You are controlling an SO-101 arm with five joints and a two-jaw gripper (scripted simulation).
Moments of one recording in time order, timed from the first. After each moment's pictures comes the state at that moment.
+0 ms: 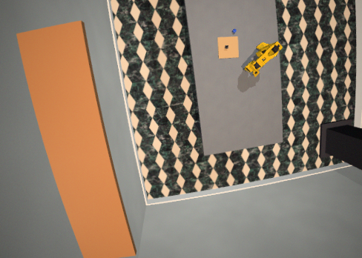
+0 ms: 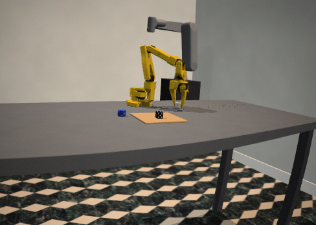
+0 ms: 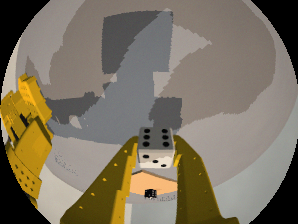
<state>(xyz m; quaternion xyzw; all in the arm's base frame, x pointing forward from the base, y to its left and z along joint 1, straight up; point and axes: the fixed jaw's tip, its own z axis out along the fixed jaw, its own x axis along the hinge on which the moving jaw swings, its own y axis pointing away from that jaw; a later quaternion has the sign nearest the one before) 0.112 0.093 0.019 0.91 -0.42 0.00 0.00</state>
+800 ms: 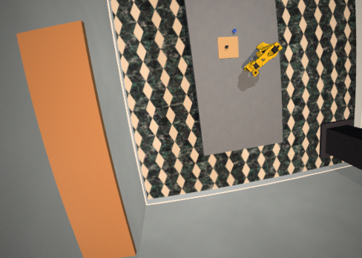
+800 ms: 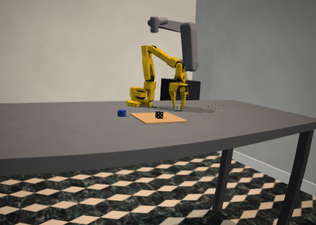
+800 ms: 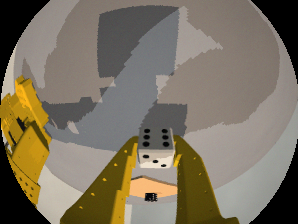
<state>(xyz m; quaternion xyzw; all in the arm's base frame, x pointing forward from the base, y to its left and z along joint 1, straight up) 0.112 0.093 0.011 0.91 -0.42 0.00 0.00</state>
